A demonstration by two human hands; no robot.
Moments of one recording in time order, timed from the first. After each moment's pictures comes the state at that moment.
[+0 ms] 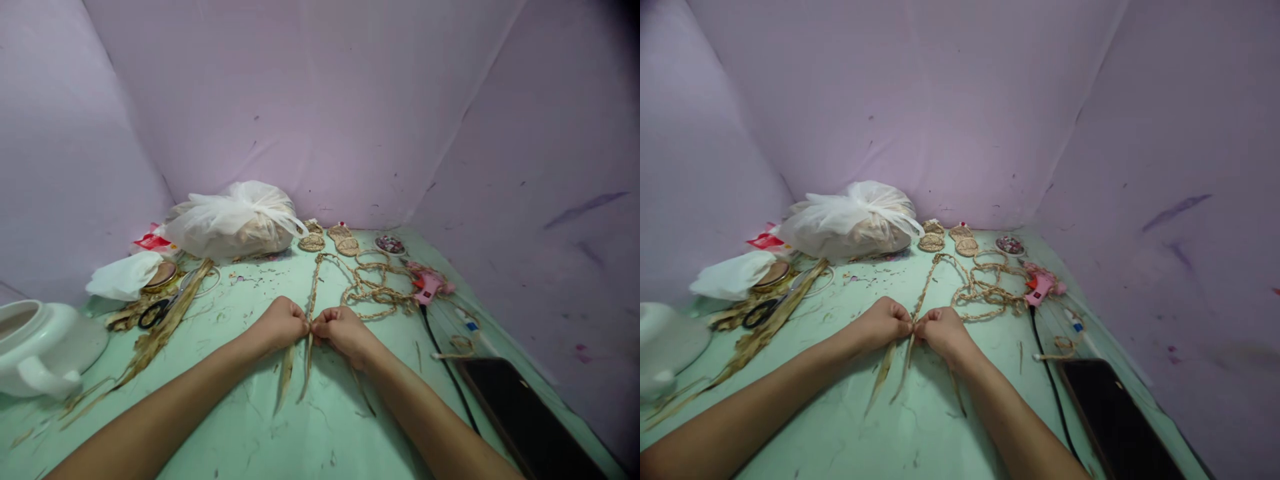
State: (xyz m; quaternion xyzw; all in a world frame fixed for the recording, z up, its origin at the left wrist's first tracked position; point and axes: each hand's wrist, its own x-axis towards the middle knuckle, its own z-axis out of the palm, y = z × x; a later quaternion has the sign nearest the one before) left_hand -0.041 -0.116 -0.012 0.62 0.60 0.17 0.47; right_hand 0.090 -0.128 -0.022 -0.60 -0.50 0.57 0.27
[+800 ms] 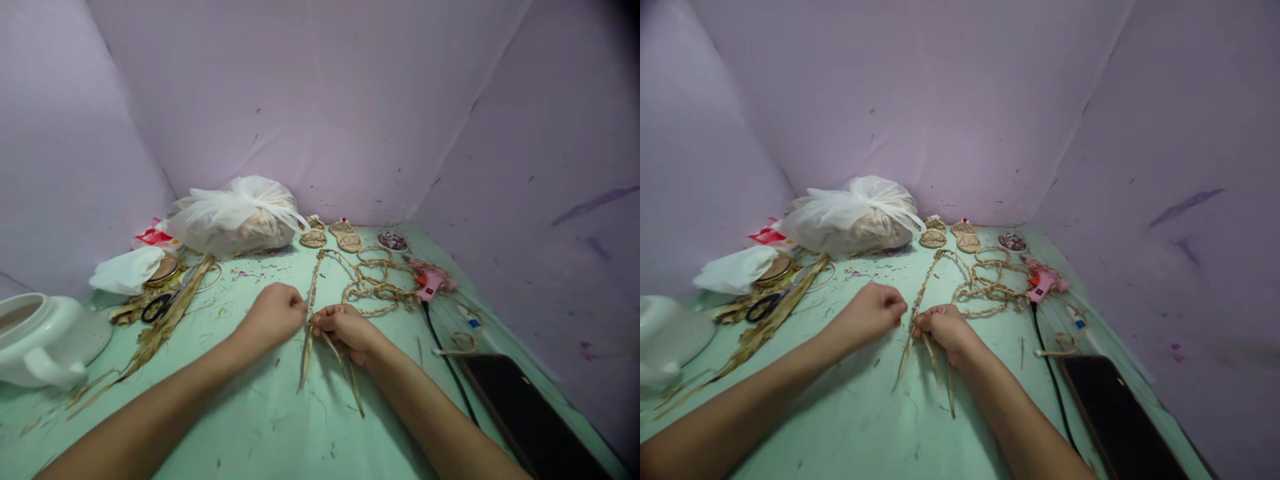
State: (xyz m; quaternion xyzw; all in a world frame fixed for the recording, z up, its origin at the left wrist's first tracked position) left_hand -0.043 -0.130 0.019 0.65 0.63 0.18 0.39; right_hand 0.091 -0.130 -0.020 -0.57 -0.43 0.65 0.28
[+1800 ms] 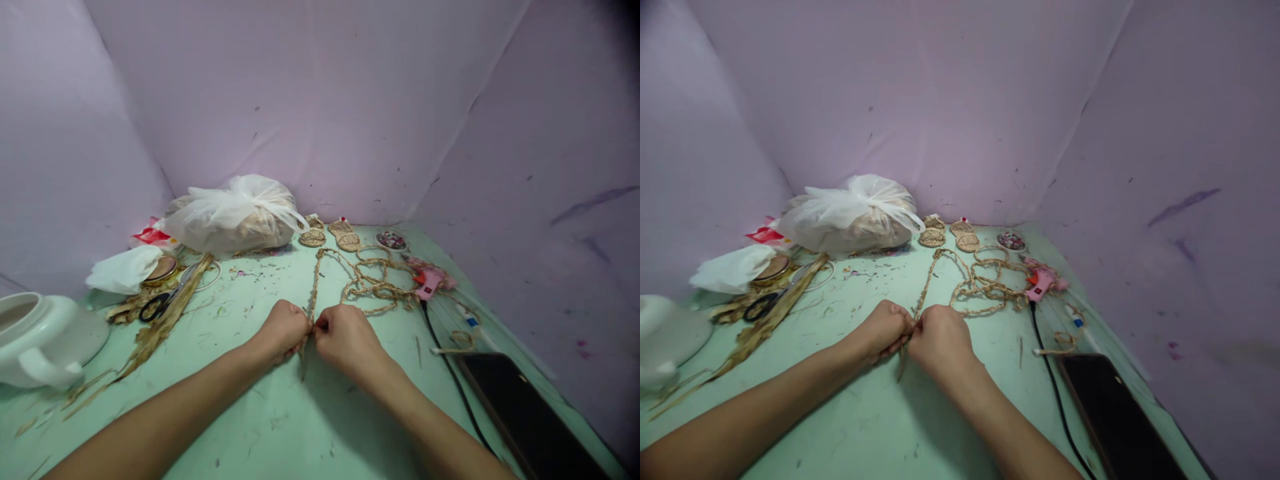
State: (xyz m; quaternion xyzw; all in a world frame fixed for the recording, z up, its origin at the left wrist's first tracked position) left_hand -0.029 -0.129 -0.014 0.49 0.66 0.18 0.54; right_hand 0.082 -0.154 0.009 -0.66 -0.73 0.18 0.10
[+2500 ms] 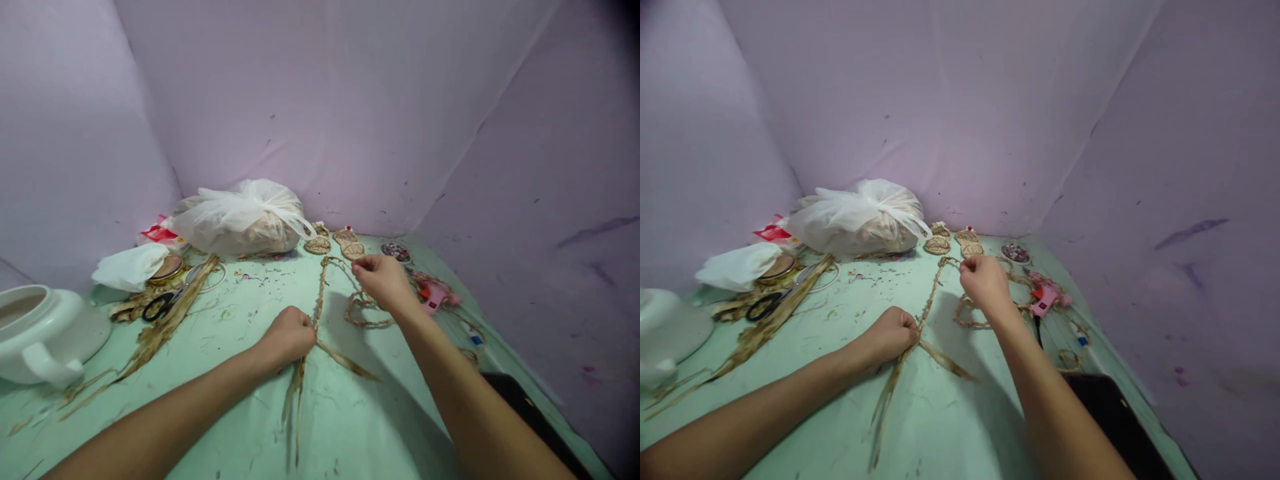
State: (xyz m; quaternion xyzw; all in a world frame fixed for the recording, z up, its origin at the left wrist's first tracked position) left_hand -0.039 -0.124 -0.038 0.60 0.63 0.18 0.46; right_hand 0.132 -0.070 0.030 -0.71 -0.66 0.12 0.23
